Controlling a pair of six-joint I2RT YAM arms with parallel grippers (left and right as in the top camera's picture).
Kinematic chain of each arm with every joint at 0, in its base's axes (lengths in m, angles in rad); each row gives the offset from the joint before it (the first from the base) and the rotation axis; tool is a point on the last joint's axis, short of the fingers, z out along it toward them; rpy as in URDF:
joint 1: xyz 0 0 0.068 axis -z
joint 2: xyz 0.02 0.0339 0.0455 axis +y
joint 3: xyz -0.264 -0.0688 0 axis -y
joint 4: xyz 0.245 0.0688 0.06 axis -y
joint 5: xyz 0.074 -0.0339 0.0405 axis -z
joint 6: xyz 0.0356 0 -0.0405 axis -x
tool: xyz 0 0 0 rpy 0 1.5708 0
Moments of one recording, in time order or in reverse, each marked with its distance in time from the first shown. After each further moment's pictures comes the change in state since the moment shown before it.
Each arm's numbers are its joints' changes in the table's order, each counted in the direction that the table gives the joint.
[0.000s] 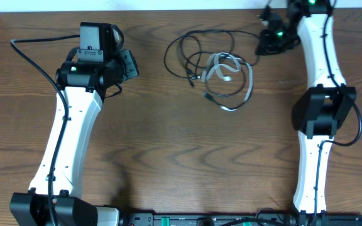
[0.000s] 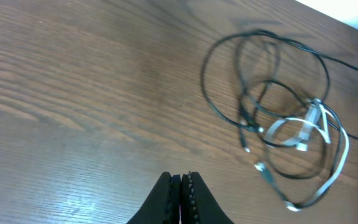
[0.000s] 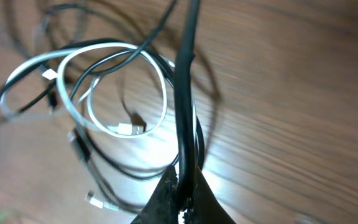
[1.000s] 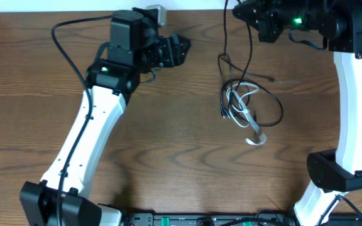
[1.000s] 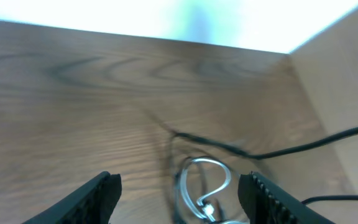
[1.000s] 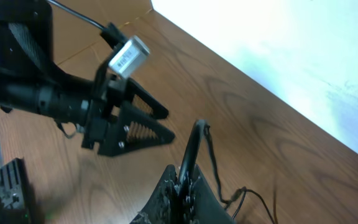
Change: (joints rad) left arm 0.196 0.032 0.002 0.385 0.325 -0.017; right arm -0.165 -0.600 0.004 0.098 -0.298 0.064
